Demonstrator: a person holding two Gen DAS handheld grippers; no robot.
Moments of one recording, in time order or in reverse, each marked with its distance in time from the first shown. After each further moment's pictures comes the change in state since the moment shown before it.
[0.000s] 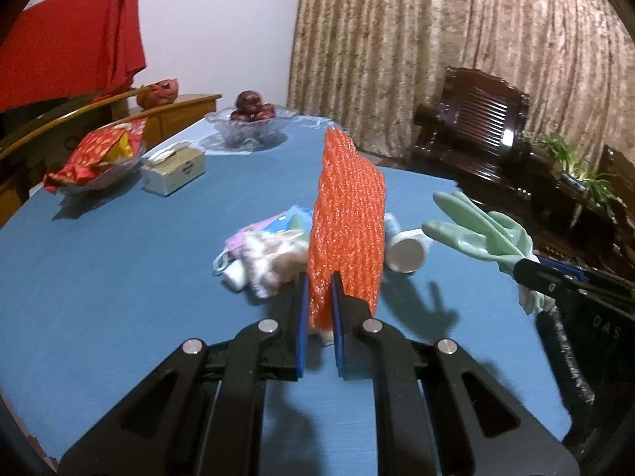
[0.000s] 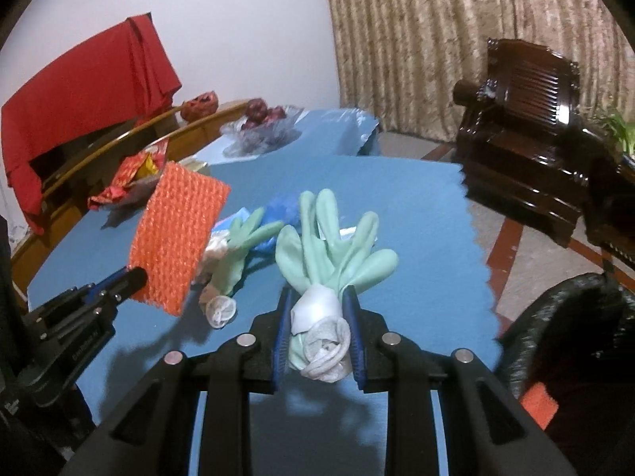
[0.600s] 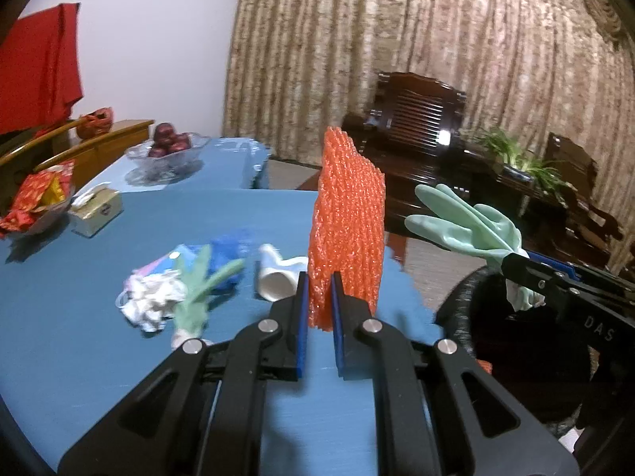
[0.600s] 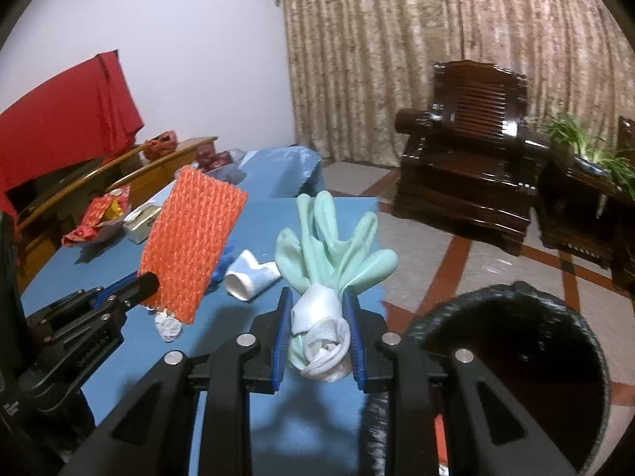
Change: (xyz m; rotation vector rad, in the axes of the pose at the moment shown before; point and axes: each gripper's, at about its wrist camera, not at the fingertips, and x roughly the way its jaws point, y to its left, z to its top) left arm -0.014 -0.105 0.021 0.095 -0.039 -0.207; right arm -0.080 -0.075 0.003 0.067 -0.111 -0.149
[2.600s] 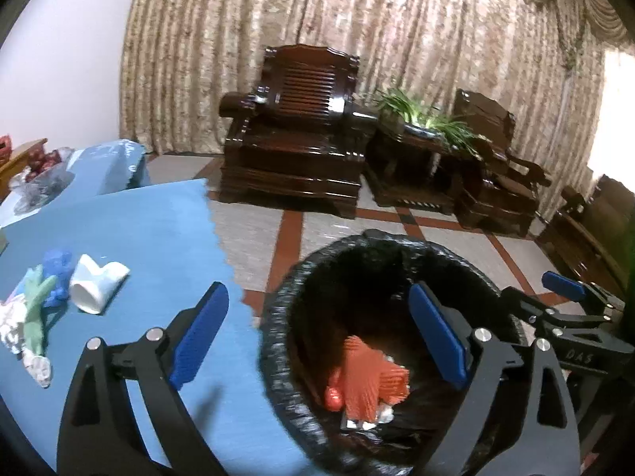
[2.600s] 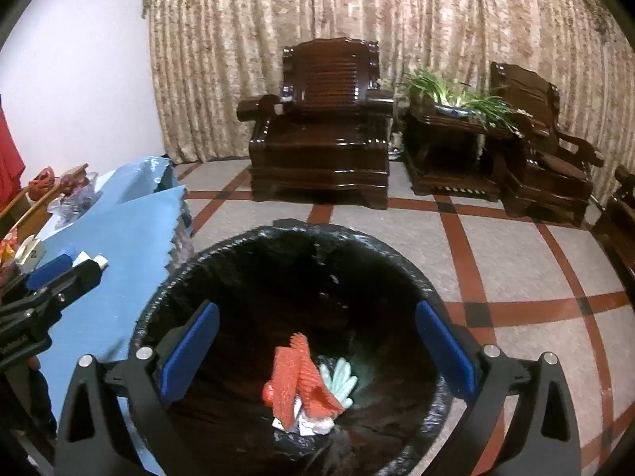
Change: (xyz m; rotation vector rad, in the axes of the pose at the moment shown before) left arm 0.051 -0.156 -0.019 0.153 0.073 -0.283; right arm -0.062 -0.170 -0.057 0.211 0.024 -0.375
